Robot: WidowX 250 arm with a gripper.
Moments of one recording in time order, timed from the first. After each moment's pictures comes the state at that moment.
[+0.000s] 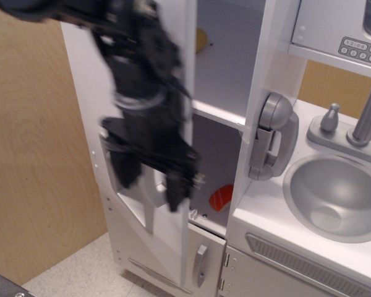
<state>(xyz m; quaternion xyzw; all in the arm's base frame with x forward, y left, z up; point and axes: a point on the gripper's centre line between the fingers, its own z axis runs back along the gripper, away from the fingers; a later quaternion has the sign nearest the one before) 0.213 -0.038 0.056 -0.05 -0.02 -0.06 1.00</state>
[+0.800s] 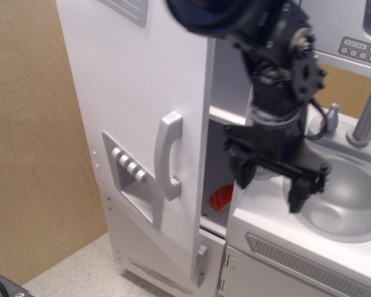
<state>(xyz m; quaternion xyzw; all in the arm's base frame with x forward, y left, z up) 0.280 -0.123 0.044 -0.07 -0.08 -0.07 0.99</state>
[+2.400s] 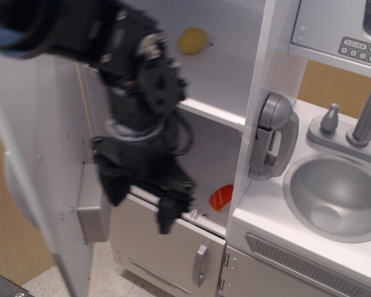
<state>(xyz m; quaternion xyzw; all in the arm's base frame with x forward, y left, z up) 0.191 -0.020 0.052 0.00 -0.04 -0.02 1.00</state>
